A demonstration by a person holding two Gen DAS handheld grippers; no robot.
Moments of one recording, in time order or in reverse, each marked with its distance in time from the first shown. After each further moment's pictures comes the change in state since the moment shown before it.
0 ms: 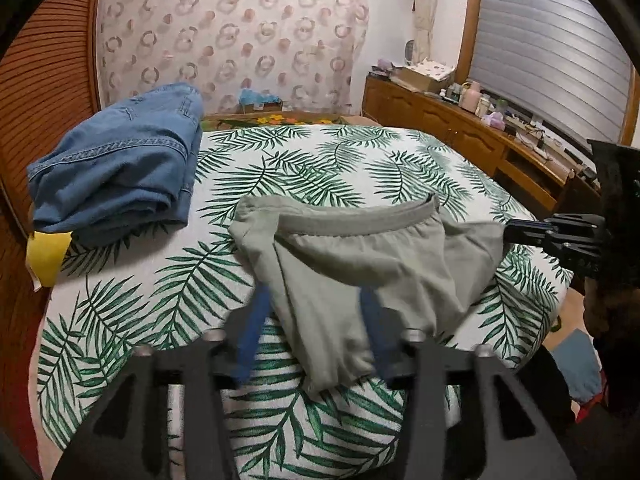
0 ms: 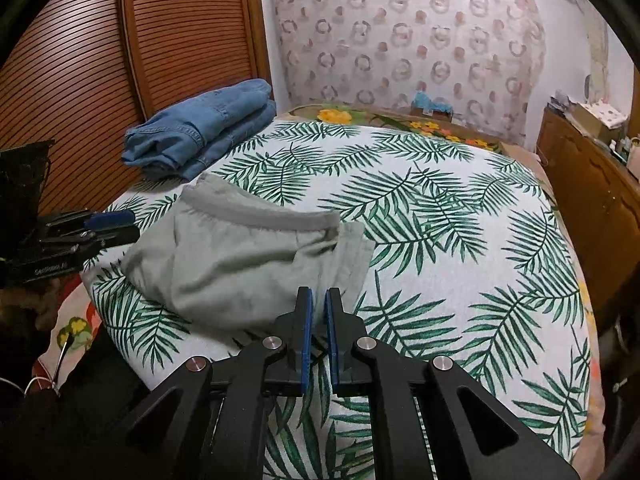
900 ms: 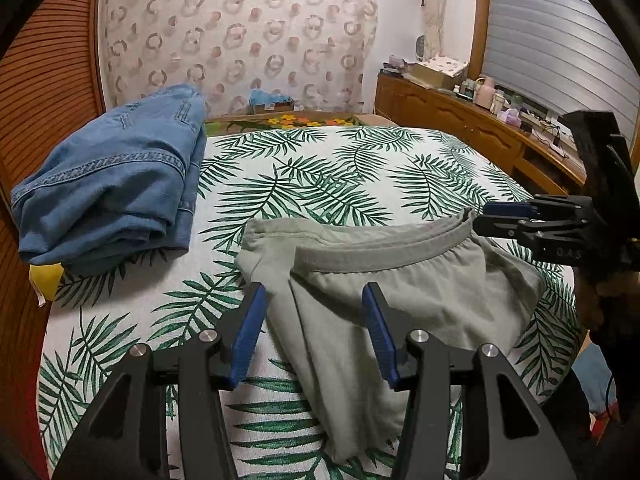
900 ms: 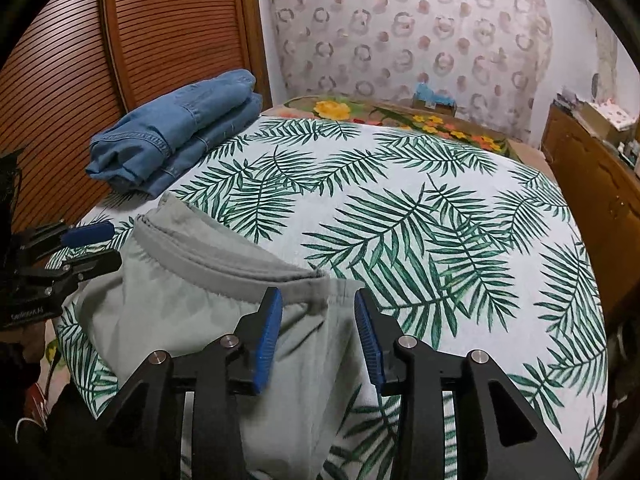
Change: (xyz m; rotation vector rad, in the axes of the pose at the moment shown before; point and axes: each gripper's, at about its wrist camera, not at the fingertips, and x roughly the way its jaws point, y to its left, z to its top) left arm 0.034 0.007 0.020 0.014 0.005 0.069; right arm 0.077 -0.008 0.045 -0.003 0.043 0.004
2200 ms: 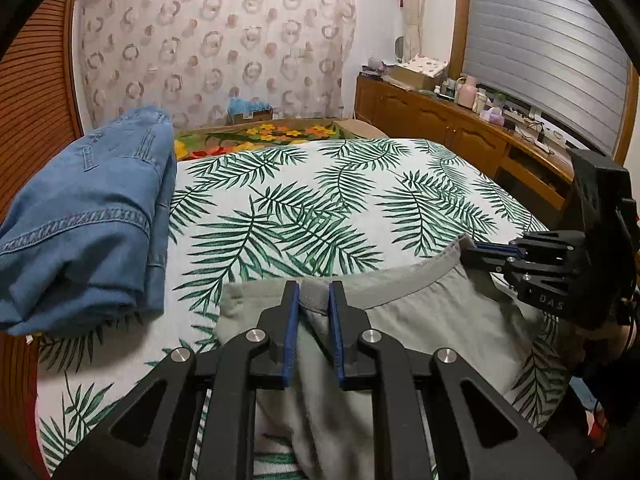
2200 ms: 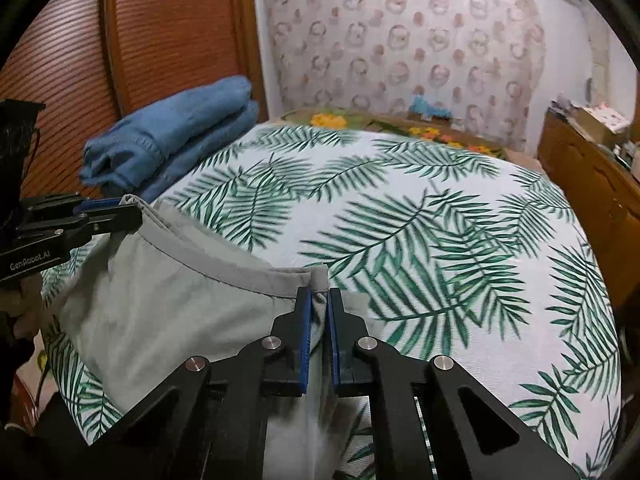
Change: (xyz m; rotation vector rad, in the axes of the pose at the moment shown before) left arm 0.025 -0.001 0.037 0.057 -0.011 -0.066; right arm 0.013 -0.001 -0.008 0.022 -0.058 -0.015
